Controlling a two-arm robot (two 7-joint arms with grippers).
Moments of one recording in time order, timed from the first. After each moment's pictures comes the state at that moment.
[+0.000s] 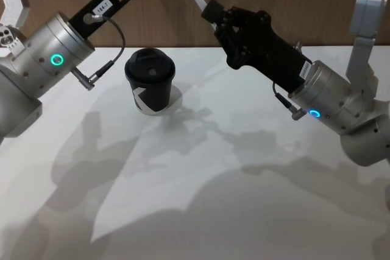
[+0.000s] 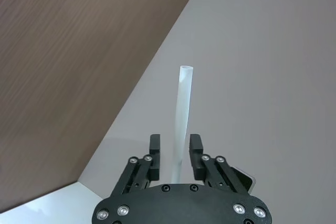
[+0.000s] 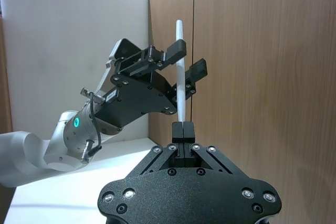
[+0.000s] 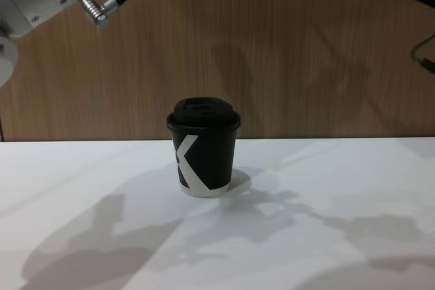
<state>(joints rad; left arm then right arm) -0.56 0.30 0.39 -1.47 -1.28 0.27 -0.73 0.38 0.34 -0.31 -1.55 0.67 -0.13 0.80</state>
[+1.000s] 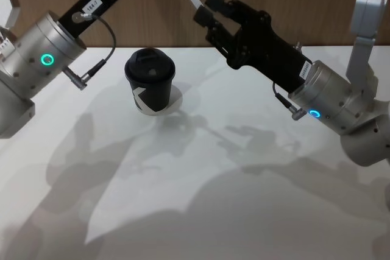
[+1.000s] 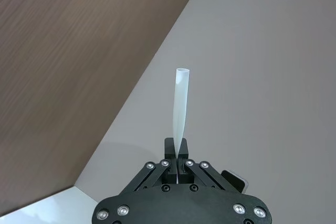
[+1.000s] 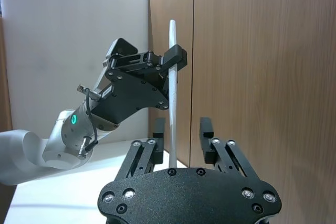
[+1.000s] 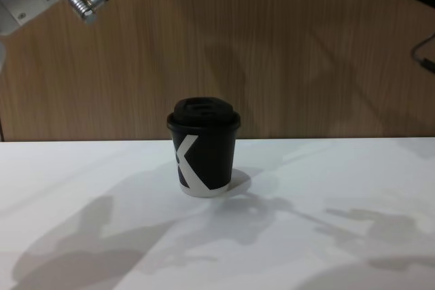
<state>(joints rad) -0.56 0.33 0.39 -1.49 -1.32 0.26 -0.74 0.38 0.34 -0.31 -1.55 0.67 -0.13 0.80</state>
